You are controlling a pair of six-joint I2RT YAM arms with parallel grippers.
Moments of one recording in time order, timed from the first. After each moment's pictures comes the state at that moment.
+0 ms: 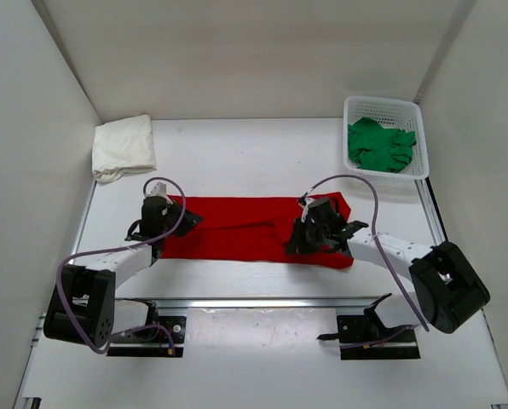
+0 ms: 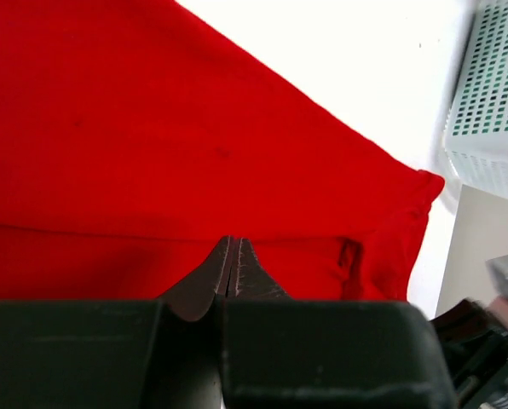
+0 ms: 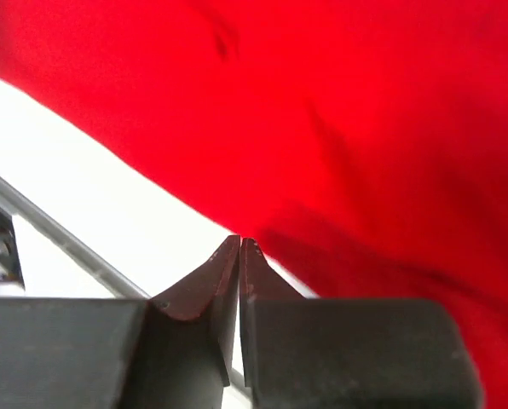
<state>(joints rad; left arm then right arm) -0.19 1.24 0.41 0.26 0.22 -0.87 0.58 1.35 0.62 -0.13 -0.32 0.55</state>
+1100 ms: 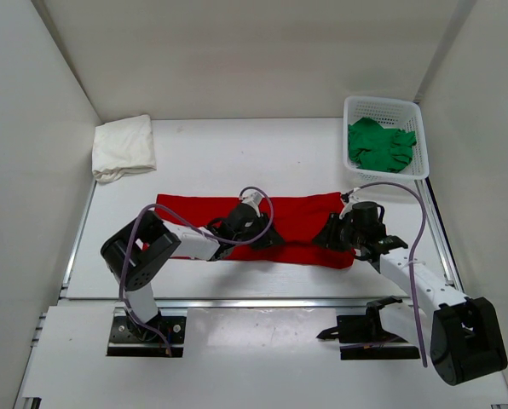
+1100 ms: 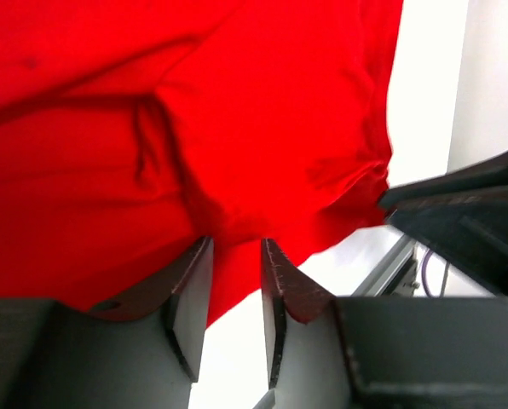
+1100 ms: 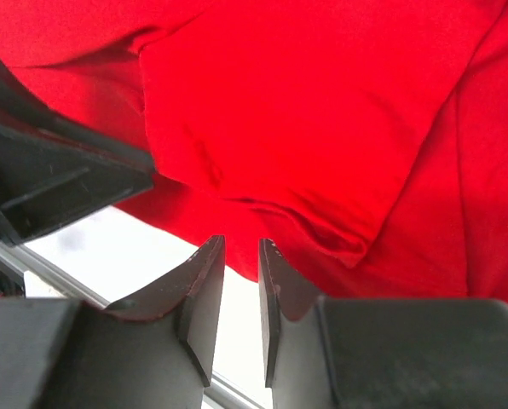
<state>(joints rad) -0.84 1.75 0.73 0.44 0.15 -0.97 0.26 1.03 0.45 -0.17 -0.37 0.49</state>
